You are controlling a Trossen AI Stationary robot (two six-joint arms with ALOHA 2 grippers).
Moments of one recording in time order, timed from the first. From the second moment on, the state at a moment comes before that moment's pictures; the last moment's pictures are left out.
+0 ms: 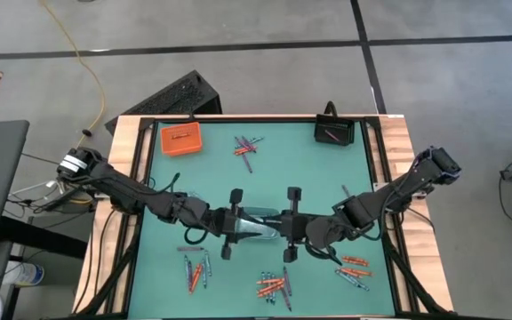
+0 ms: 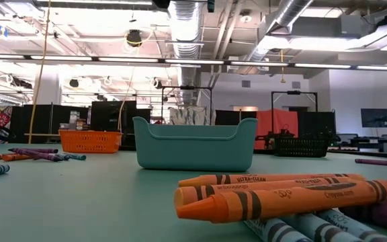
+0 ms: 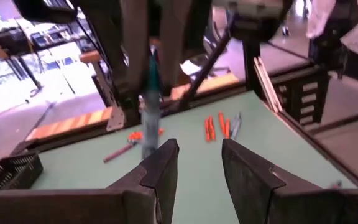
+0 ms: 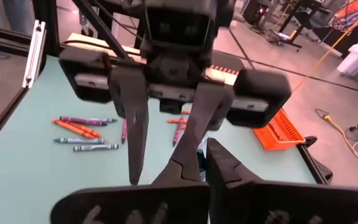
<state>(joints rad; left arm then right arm) -0.34 1.48 0.88 0.54 -0.24 0.21 0.50 1.55 1.33 -0.22 0.65 -0.04</state>
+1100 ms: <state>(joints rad) -0.35 1.44 0.88 0.28 -0.50 0.24 0.53 1.54 1.32 -0.27 0.68 0.04</state>
